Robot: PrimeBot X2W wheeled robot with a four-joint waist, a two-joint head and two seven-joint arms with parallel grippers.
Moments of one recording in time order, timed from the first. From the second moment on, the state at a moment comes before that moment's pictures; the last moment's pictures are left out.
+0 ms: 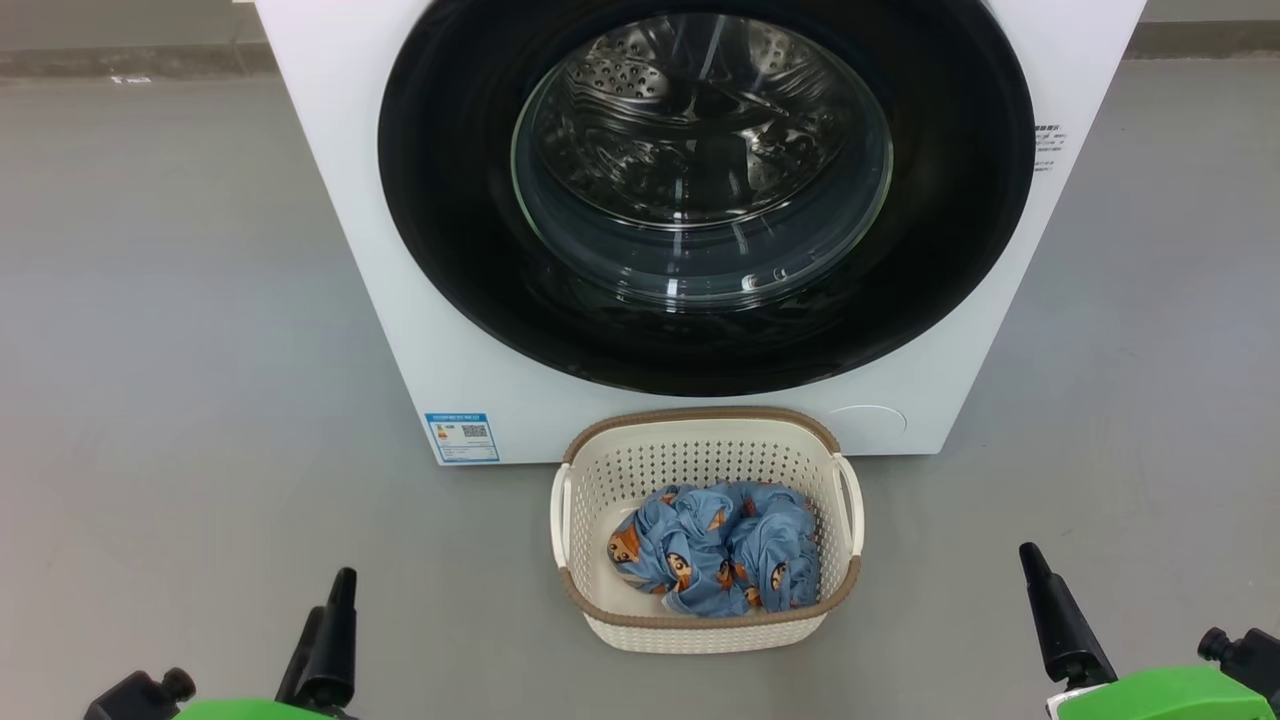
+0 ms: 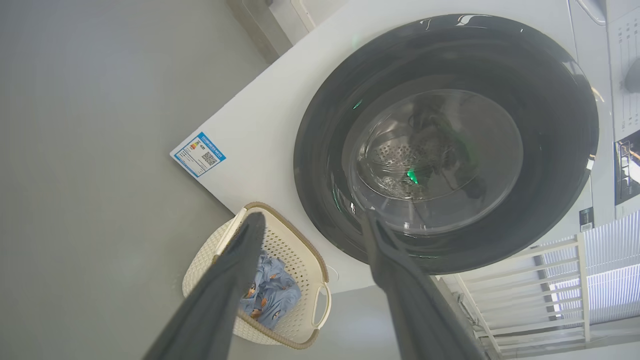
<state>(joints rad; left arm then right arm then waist) 0.00 0.02 -0.02 0.20 -1.07 -0.12 -0.03 0.00 -0.10 -0.05 0.27 1.11 0.13 -0.04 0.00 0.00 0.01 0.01</state>
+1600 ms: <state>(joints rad) 0.00 0.03 -0.11 0.11 -0.49 -0.11 -0.17 0.02 -0.20 0.03 0.23 0.64 0.13 -0.17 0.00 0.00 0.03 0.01</state>
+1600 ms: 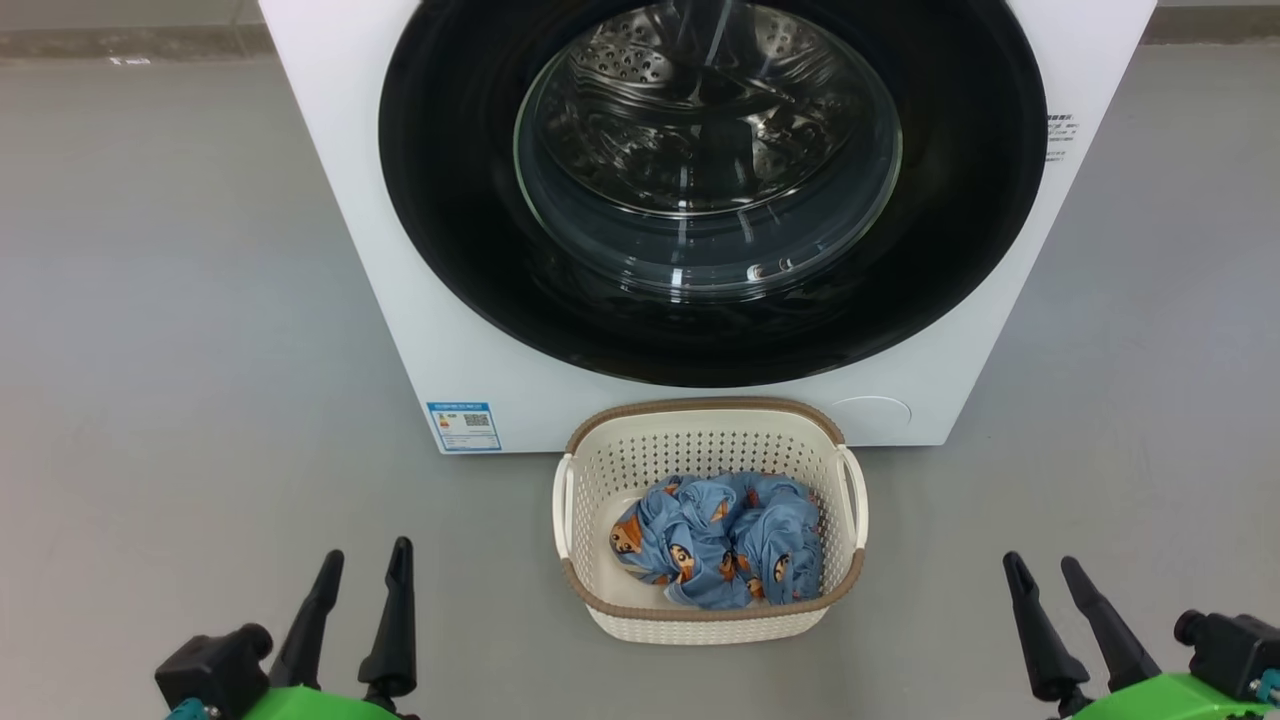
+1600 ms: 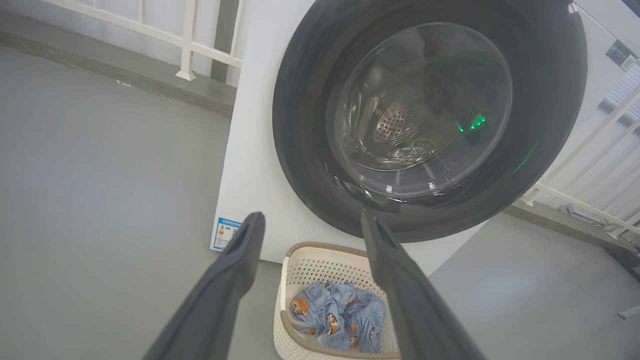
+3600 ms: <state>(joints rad) 0.02 0.04 -0.13 0.12 -0.13 -0.07 -0.26 0.07 -0.19 -0.03 0.20 0.35 0.13 -0.25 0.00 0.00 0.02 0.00</state>
